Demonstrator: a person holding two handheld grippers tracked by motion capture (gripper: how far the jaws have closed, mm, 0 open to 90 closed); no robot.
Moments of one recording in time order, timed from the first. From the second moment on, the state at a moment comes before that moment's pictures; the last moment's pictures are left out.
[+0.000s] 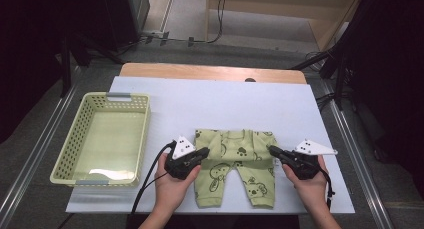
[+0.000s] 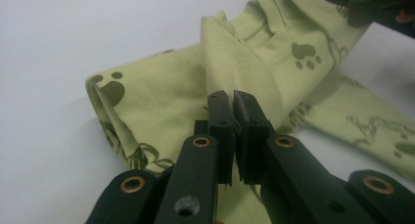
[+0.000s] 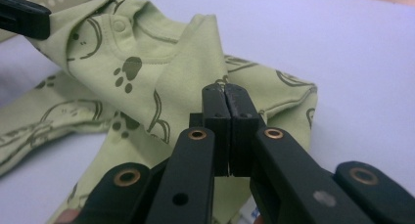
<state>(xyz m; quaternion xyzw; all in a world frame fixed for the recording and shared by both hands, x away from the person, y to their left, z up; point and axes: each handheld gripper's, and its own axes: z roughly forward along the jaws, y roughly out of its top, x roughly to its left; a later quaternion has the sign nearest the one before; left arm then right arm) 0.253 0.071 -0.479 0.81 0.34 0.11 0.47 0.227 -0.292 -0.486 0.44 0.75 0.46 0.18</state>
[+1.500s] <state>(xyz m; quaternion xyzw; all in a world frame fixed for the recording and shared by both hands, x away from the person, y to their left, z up) 0.334 0.071 -0.508 0.81 0.43 0.09 0.40 0.258 -0.307 -0.493 0.48 0.75 0.43 0.16</state>
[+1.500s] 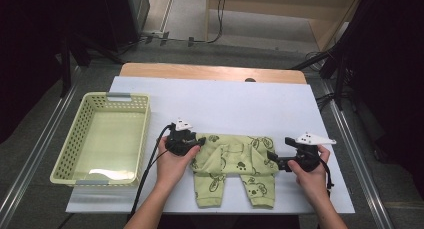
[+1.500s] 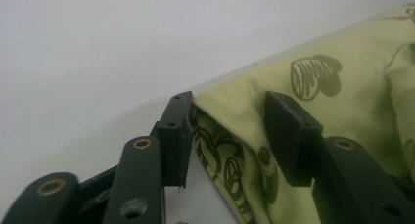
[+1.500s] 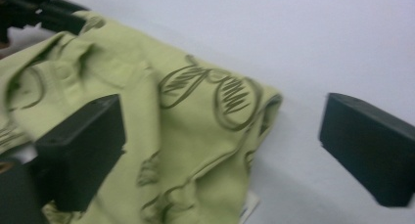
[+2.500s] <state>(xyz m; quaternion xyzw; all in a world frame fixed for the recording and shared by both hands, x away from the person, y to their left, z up) 0.346 0.067 -0.486 0.81 0.42 0.14 0.39 0.320 -0.296 -0.511 0.48 0.78 0.38 0.13</state>
